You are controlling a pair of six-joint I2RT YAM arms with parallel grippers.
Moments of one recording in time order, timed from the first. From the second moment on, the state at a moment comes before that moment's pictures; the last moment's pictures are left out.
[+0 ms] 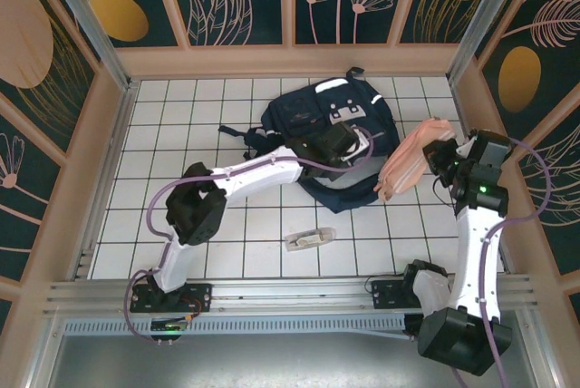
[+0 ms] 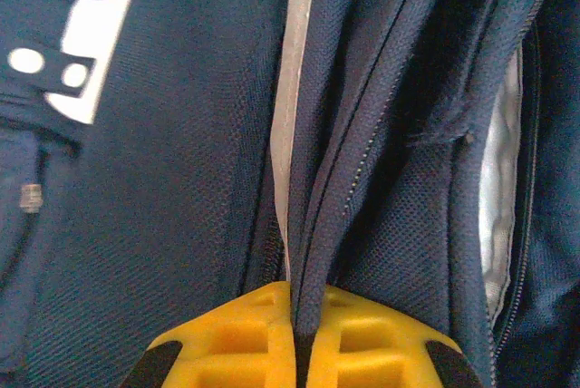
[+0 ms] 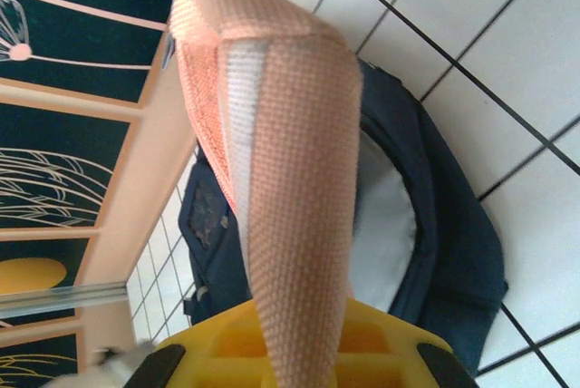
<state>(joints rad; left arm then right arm) -0.97 2.07 1.75 -0.51 -0.24 0.12 -0.31 0.87 0.88 -0.64 -0.47 0.78</state>
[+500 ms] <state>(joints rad) -0.92 2.01 2.07 -0.70 -0.13 -0.10 -0.05 1.05 0.52 0.00 -0.55 1.30</state>
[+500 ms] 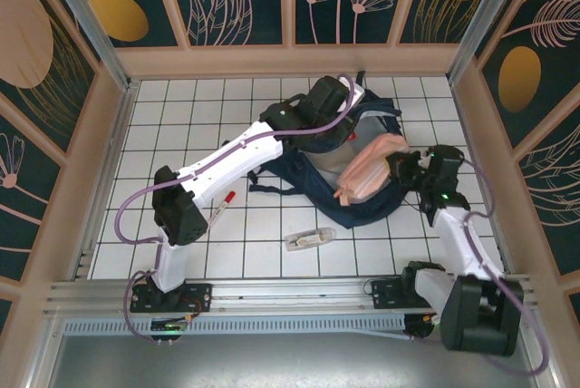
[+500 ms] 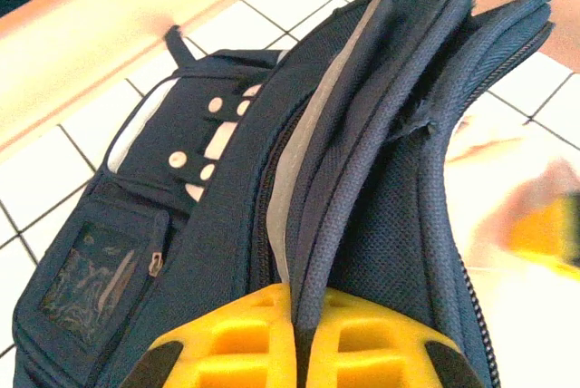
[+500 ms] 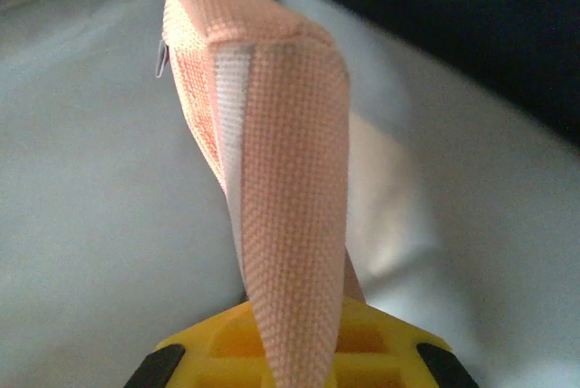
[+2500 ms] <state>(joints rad) -0.85 1.86 1.79 -0.46 0.10 -0.26 0.25 1.66 0.83 0.22 -0.02 1.66</state>
